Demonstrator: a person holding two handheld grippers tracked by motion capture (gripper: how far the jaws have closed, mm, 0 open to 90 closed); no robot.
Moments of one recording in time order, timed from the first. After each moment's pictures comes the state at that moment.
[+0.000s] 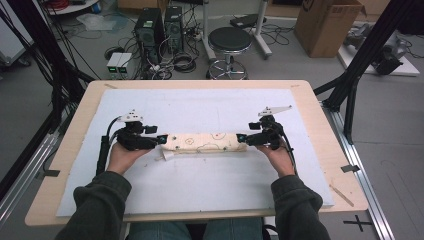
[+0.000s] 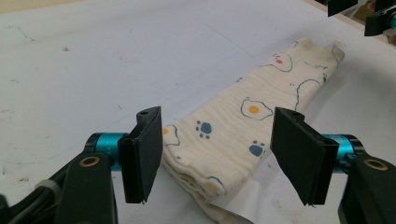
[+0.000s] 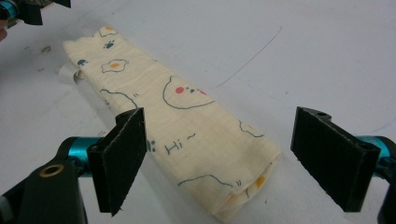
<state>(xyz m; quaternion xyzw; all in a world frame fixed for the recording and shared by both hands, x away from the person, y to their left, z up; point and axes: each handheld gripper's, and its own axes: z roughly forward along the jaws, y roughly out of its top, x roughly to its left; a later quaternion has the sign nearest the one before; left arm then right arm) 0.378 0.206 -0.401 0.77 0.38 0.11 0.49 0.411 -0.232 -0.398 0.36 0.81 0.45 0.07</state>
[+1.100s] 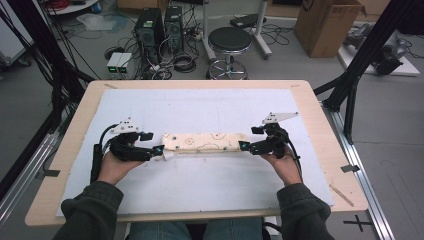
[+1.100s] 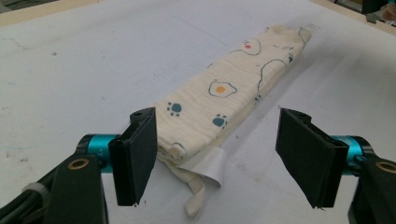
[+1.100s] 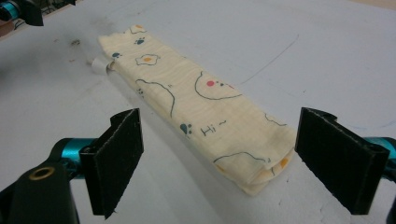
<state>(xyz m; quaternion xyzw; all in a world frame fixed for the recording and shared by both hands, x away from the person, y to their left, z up) 0.339 0.211 -0.389 0.79 0.34 0.13 0.49 0.376 -0.236 -0.384 0.33 0.82 0.47 0.09</state>
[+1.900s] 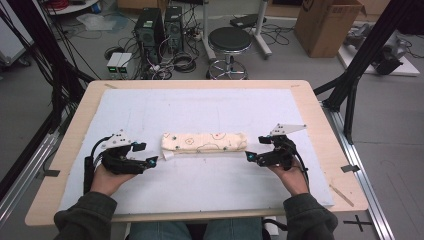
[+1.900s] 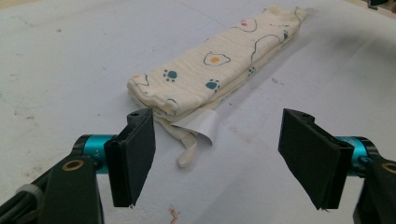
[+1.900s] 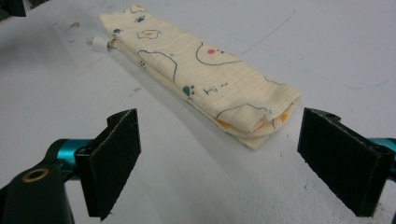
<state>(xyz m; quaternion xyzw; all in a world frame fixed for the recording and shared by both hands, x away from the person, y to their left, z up) 0.308 0.224 -0.400 0.79 0.35 0.14 0.48 0.349 -0.256 -0.400 0.34 0.81 0.46 0.09</state>
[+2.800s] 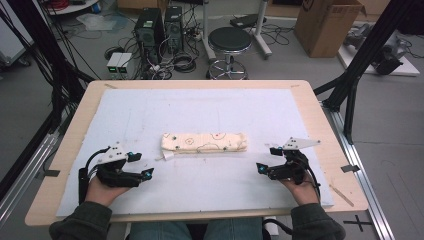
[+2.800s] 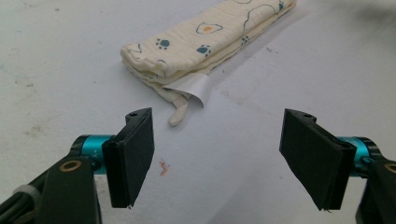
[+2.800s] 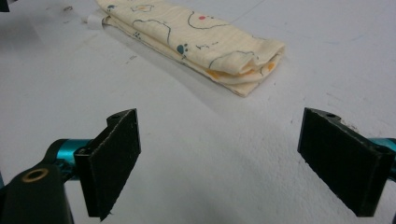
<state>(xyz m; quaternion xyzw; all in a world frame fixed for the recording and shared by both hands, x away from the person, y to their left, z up) 0.279 0.232 -0.413 0.80 0.34 0.15 0.47 0.315 -0.286 -0.416 0.36 0.81 0.46 0.11</state>
